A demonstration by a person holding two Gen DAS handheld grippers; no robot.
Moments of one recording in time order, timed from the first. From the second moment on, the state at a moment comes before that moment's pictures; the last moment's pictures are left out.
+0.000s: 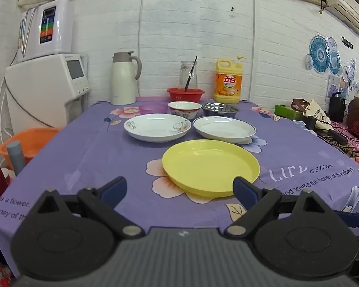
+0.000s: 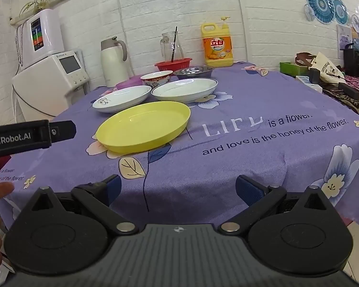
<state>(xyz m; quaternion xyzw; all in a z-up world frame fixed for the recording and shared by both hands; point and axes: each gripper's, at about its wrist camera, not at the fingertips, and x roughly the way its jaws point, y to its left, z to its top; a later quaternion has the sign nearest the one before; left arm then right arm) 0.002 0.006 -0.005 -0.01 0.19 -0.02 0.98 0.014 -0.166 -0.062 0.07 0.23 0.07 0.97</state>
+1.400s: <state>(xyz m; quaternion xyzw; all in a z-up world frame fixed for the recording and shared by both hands) 0.003 0.002 -0.006 -0.01 0.19 -0.06 0.98 0.013 -0.164 -0.061 0.06 0.22 0.07 0.97</state>
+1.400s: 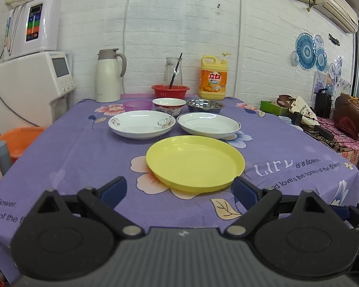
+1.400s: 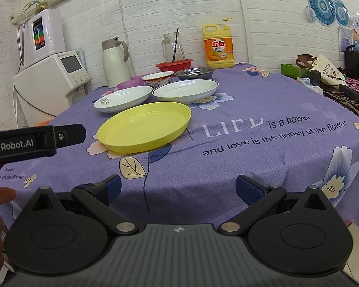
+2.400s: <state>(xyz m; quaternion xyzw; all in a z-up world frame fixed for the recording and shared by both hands) 0.011 0.006 -0.013 -0.02 0.20 -0.05 0.98 0.014 -0.162 -0.064 0.06 0.23 0.07 0.97</state>
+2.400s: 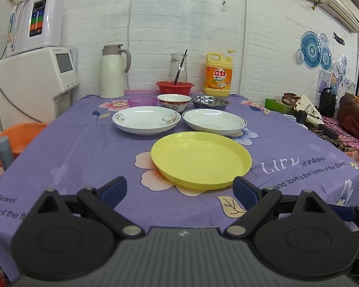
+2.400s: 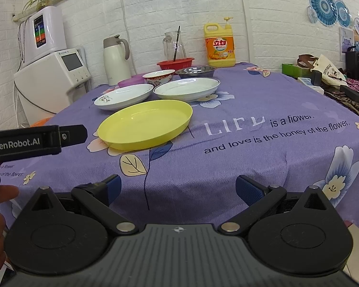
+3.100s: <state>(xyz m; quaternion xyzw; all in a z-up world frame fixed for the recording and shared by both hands) 0.103 0.045 0.002 -0.08 0.25 -0.05 0.96 0.087 -0.172 -0.041 0.05 0.24 0.09 0.96</state>
